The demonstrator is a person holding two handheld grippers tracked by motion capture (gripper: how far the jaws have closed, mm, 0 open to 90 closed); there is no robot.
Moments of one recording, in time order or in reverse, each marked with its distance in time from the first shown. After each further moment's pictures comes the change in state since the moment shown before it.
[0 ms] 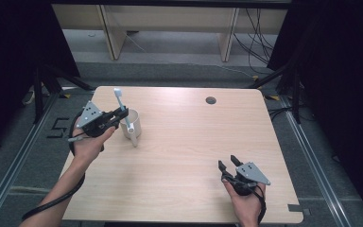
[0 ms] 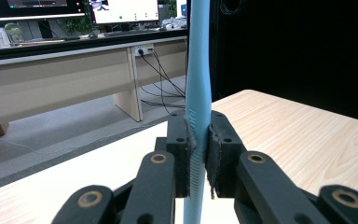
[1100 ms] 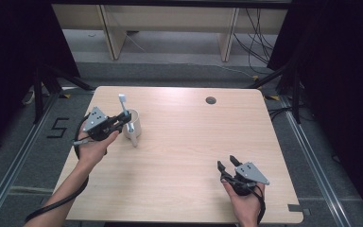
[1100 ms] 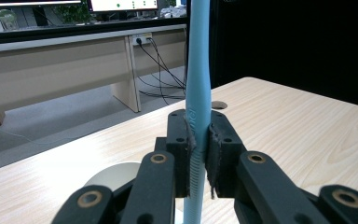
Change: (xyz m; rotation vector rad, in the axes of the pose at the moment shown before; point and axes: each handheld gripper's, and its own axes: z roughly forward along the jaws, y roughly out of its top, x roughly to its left) left arm -0.002 -0.022 0.009 0.030 -0.006 -0.009; right arm -0.001 0.000 0.002 -0.001 0.014 -0.026
